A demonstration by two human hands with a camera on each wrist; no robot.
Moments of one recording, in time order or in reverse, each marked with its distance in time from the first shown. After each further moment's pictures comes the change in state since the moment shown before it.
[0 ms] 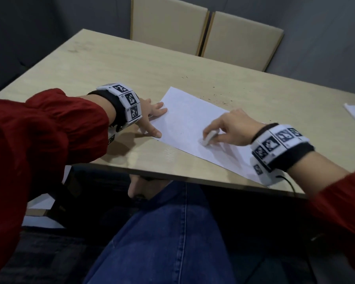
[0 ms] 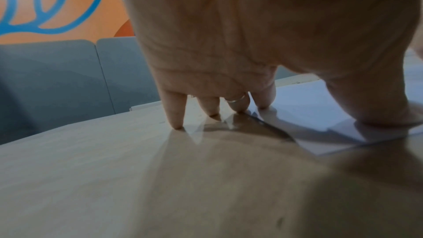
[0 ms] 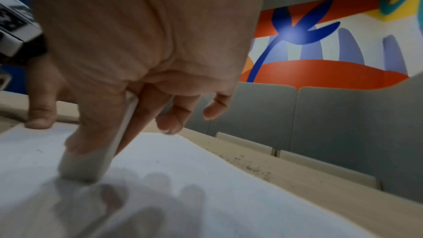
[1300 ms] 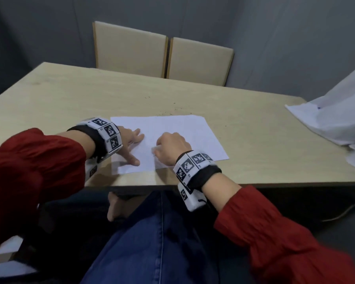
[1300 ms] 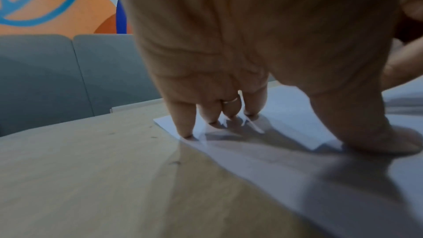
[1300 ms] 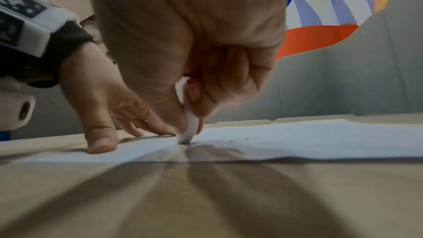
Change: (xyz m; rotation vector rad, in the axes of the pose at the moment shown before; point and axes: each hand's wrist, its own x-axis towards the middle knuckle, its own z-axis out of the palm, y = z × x) left_hand -0.004 0.047 0.000 0.161 0.003 0.044; right_hand 0.002 -0.078 0.025 0.315 0.160 0.514
